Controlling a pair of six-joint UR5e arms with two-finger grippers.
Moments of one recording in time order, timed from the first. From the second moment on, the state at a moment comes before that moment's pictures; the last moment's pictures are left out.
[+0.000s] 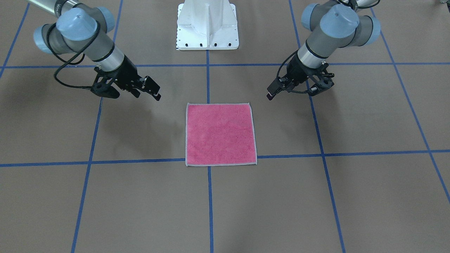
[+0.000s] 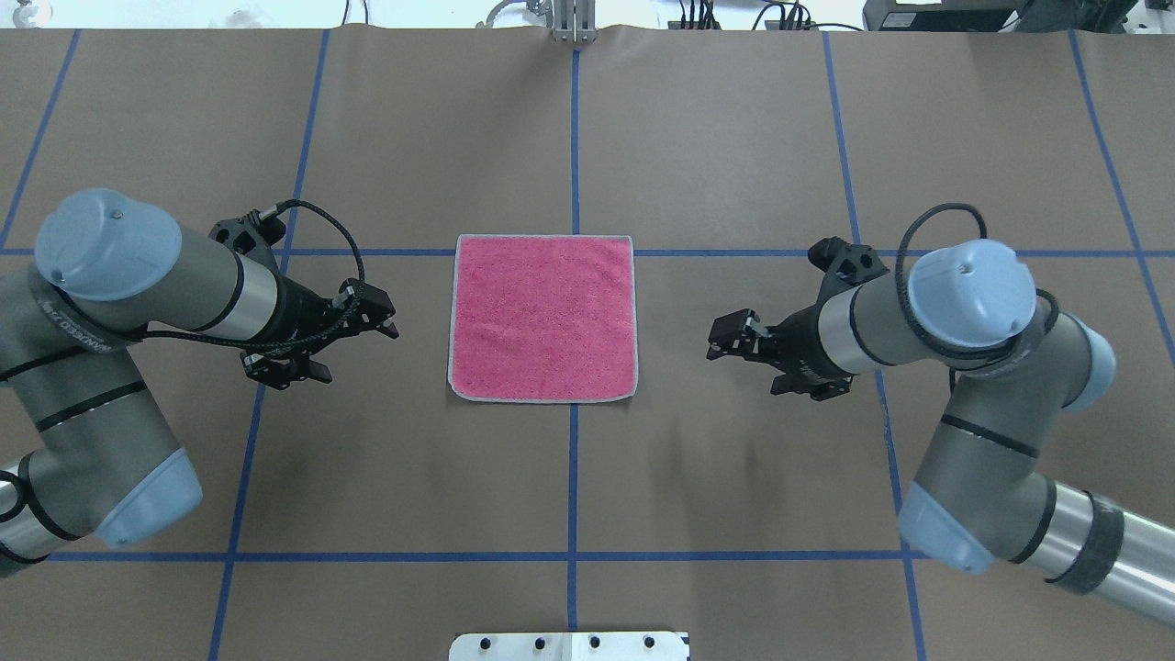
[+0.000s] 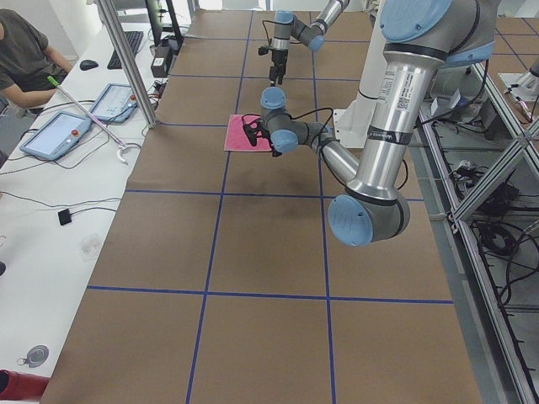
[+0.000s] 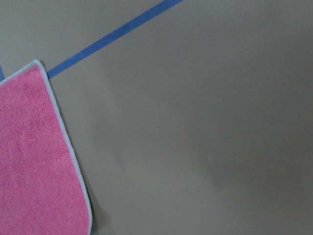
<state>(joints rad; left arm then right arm) -0.66 -1.85 -1.86 -2.01 -2.06 -1.73 0.55 -1.28 1.83 -1.07 1.94 1.71</state>
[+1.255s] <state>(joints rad) -0.65 -1.87 -1.84 -2.01 -2.06 -1.73 0.43 -1.02 1.64 -1.27 1.78 1.92</state>
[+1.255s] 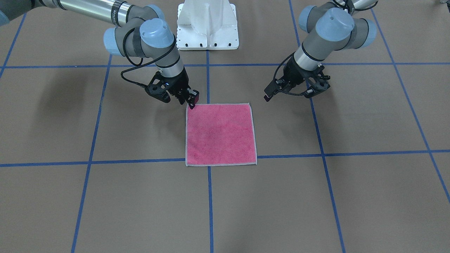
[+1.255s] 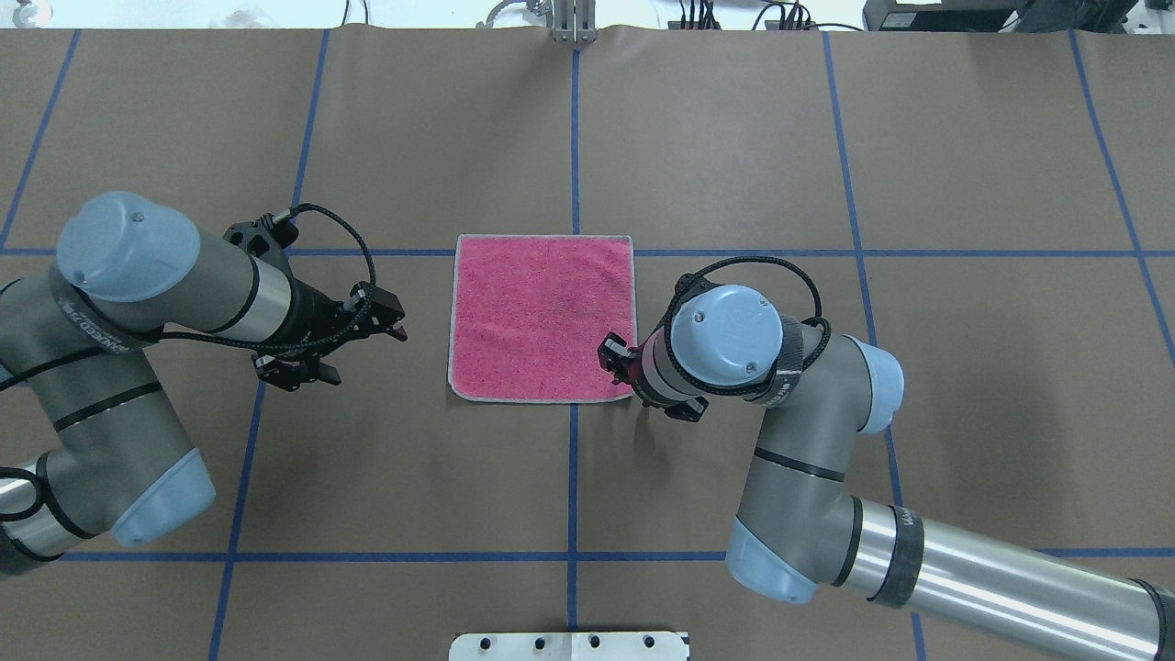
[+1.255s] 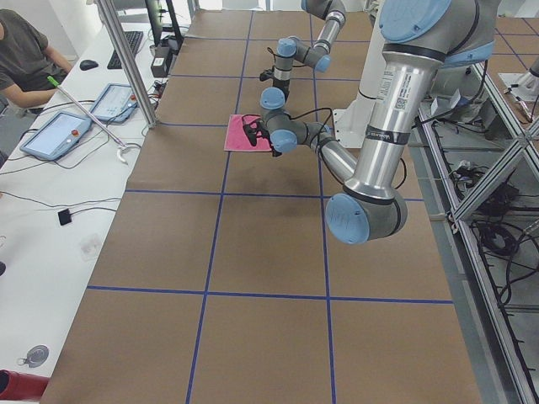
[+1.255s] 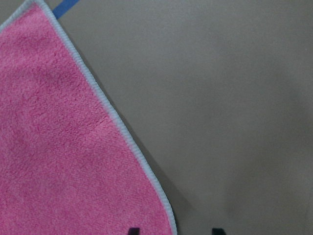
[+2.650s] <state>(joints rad) -0.64 -1.87 -1.84 -2.01 -2.05 -1.73 0.42 -1.03 1.66 -1.27 1.78 1.92</state>
